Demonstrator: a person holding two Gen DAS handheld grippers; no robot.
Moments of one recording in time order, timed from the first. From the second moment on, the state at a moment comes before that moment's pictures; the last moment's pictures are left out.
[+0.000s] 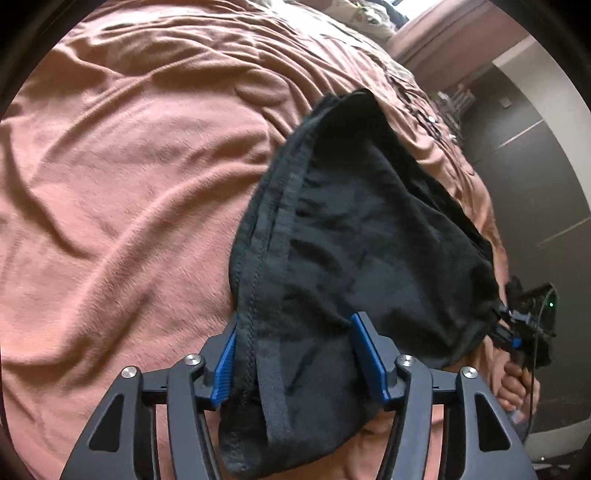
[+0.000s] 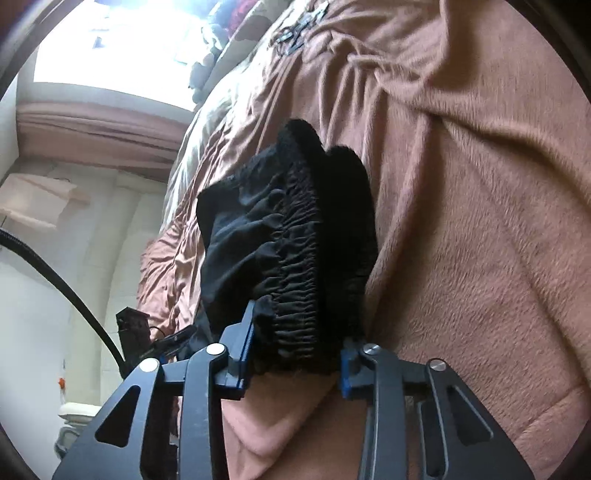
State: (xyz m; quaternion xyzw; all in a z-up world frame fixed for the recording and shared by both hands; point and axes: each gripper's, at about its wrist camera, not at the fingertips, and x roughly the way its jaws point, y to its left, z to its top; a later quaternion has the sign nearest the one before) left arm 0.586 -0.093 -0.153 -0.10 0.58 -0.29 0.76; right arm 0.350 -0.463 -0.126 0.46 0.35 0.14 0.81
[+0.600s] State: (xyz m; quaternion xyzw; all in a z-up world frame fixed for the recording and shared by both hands) left arm 0.566 -0.085 -0.131 -0.10 0.55 -0.29 0.77; right arm 0.343 -0.458 -0.115 0.45 0.34 0.13 0.82
